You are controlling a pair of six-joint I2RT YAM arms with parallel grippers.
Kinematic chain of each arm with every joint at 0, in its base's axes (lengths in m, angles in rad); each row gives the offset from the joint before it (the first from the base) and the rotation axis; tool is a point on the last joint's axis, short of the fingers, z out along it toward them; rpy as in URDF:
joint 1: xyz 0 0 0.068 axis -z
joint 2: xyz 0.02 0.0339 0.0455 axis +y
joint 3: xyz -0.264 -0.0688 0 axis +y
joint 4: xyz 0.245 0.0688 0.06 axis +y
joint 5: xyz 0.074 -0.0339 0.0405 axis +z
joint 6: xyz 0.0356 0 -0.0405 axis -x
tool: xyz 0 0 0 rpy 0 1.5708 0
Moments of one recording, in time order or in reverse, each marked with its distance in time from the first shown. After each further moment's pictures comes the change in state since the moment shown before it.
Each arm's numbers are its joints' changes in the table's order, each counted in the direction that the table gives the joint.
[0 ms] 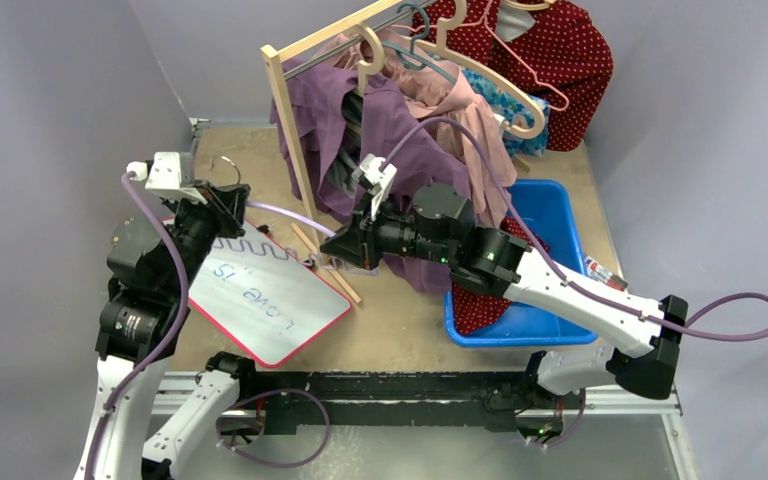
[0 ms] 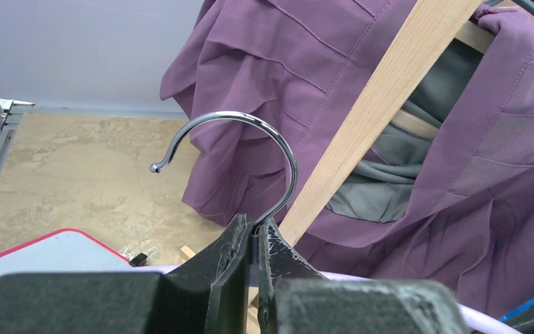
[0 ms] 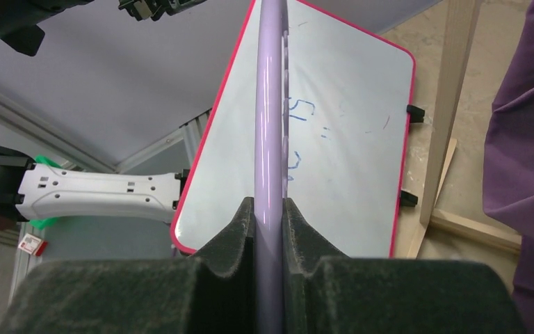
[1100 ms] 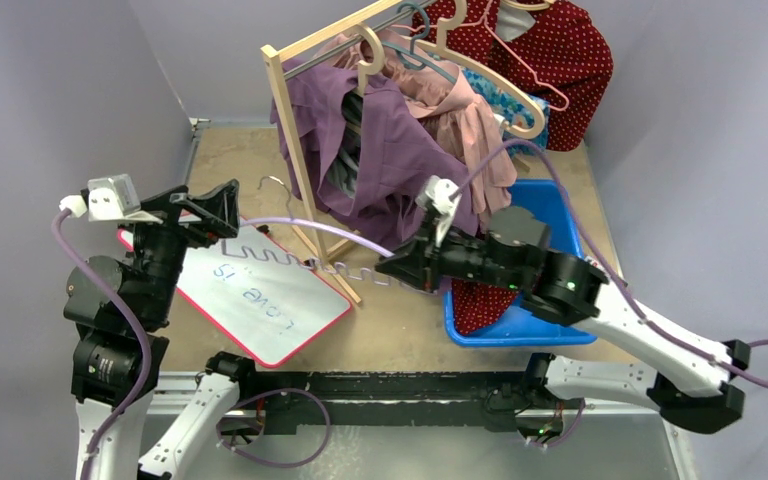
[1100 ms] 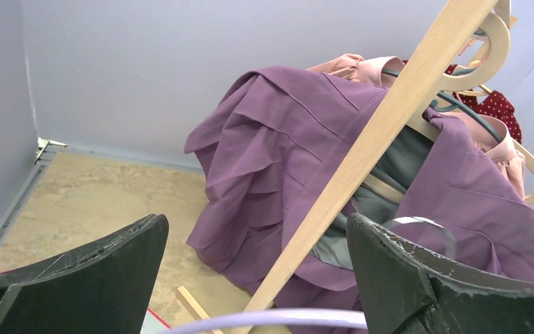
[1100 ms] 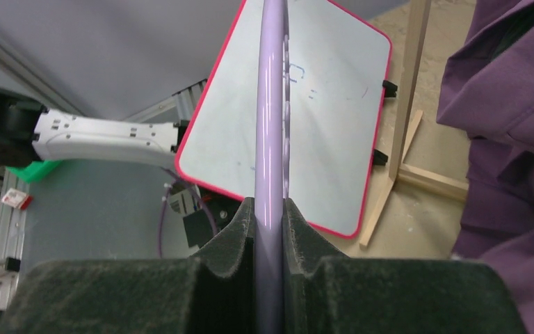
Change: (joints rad) left arm 0.000 -0.105 -0.059 -0.021 0.124 0.061; right arm 0.004 -0.285 0.128 0.156 -0.003 0.084
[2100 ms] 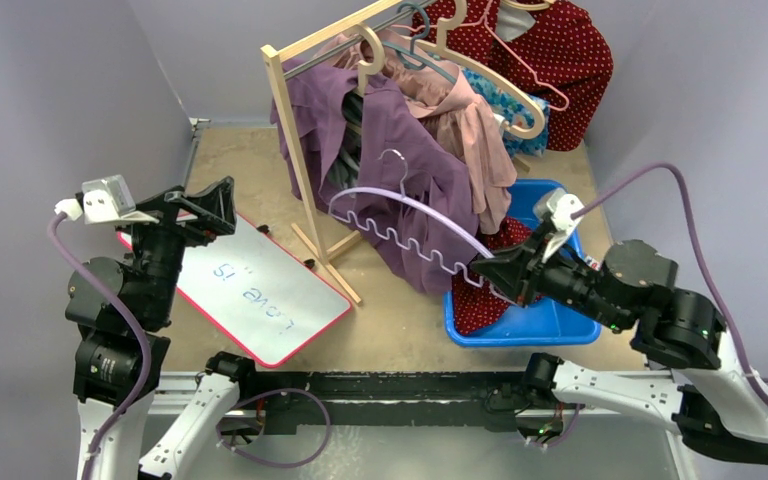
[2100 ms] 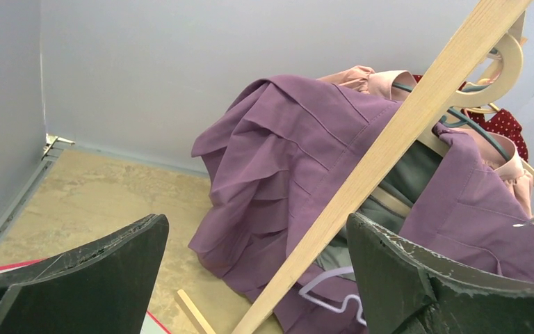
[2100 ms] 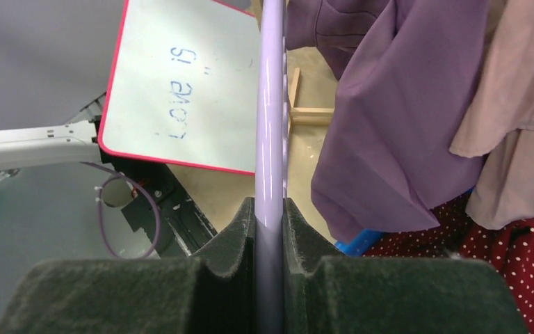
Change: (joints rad) left arm 0.000 -0.011 0.012 -0.020 0.057 0.029; right arm 0.000 -0.331 -0.114 0.495 -0.338 0.017
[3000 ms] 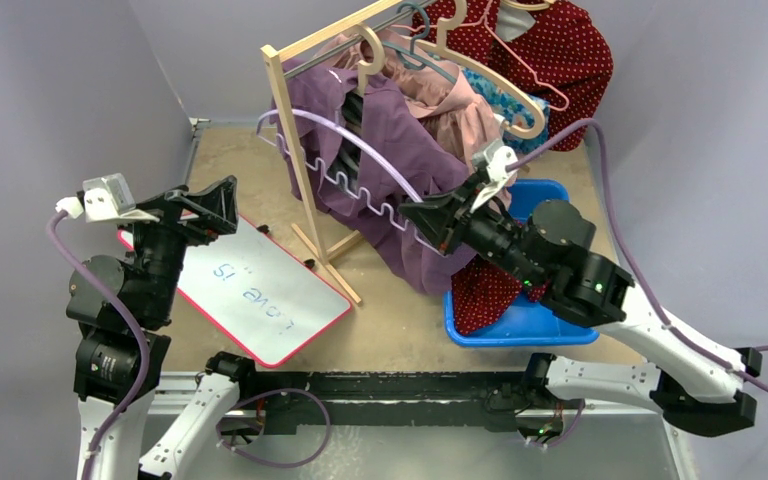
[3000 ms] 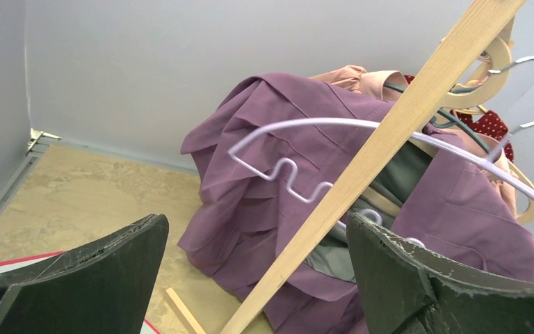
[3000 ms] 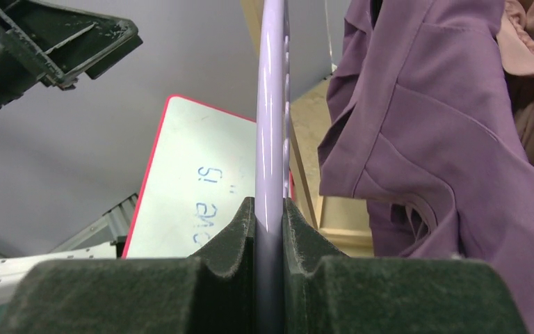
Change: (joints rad) left arm 0.000 0.005 0.005 -0.002 -0.013 0.027; right arm 0.000 0.248 0.015 -0.514 -0.018 0.006
